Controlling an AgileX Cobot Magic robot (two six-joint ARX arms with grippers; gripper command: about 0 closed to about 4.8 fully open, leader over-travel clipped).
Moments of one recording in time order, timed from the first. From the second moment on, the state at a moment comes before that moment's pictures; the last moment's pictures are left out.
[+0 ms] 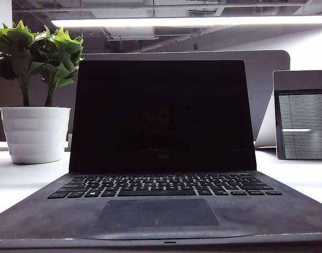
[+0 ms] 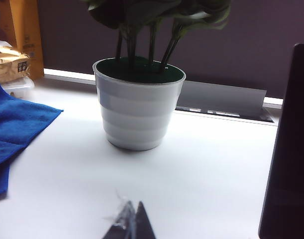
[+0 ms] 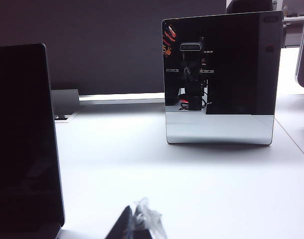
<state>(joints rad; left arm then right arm) 0.02 0.00 0.01 0.03 0.00 -0.08 0.01 0.00 0.01 0.04 -0.08 0.08</state>
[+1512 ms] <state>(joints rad) 0.02 0.98 0.89 0.17 0.56 -0.37 0.01 1.09 0.84 0.25 -0.52 0.16</state>
